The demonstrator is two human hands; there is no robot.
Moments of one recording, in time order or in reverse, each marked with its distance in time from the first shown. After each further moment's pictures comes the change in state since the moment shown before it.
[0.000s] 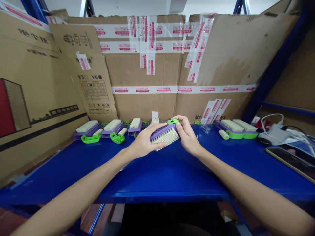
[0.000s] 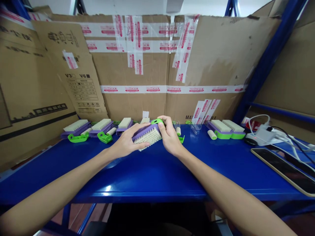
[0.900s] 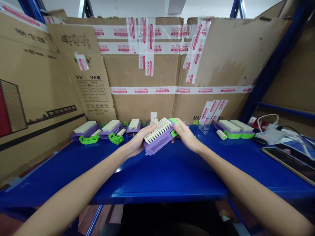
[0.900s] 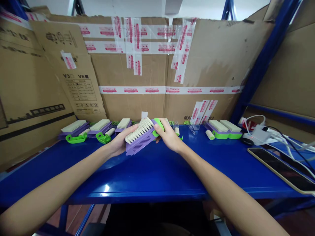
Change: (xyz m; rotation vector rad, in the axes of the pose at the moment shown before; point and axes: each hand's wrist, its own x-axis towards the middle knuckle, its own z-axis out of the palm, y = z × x) left_hand 0.011 0.011 0.001 -1.028 -0.053 -0.572; right_hand 0.008 -0.010 -0.010 0.195 -0.244 0.201
